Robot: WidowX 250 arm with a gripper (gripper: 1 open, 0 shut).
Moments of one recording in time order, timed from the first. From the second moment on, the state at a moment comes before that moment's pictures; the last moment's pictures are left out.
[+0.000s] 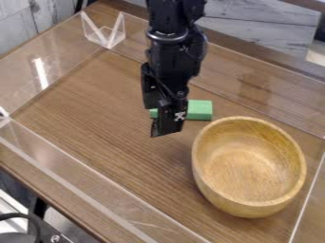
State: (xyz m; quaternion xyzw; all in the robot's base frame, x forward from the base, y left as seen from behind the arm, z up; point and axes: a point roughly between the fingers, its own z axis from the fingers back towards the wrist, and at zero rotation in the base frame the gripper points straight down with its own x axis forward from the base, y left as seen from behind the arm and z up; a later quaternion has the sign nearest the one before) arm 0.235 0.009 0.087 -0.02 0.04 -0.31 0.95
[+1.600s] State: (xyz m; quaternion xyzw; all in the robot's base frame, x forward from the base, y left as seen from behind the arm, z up) arm 0.270 0.031 0.038 0.01 -0.01 -0.35 0.94
